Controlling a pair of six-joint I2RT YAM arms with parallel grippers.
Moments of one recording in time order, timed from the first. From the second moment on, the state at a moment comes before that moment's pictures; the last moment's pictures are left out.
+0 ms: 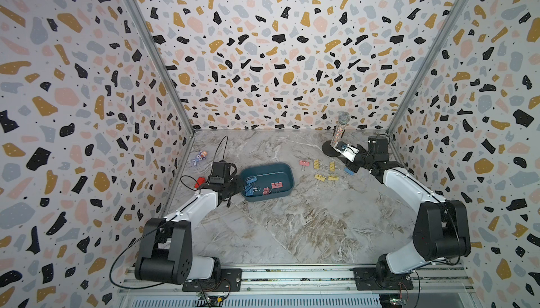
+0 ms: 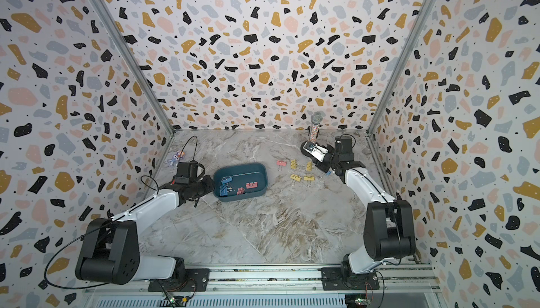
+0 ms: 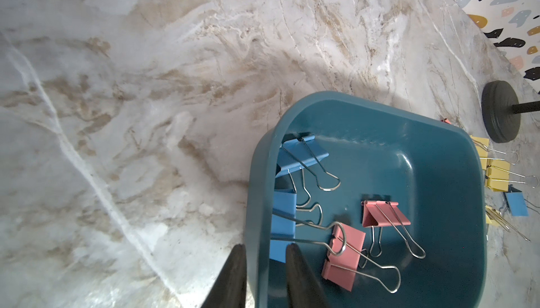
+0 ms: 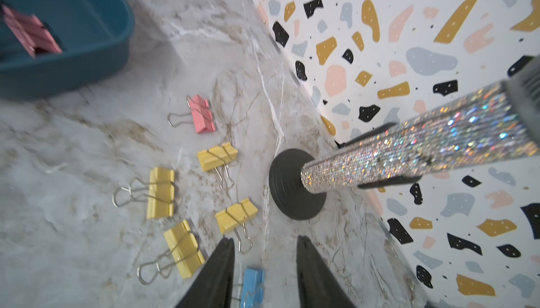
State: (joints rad) left arm -0.11 1.39 0.74 -0.25 0.15 -0.52; right arm 0.14 1.52 1.11 -0.17 -0.47 -0.86
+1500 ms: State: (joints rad) left arm -0.10 1.45 0.75 -0.25 0.19 -0.51; right arm 0.80 2.13 1.52 -0.19 -0.51 -1.24
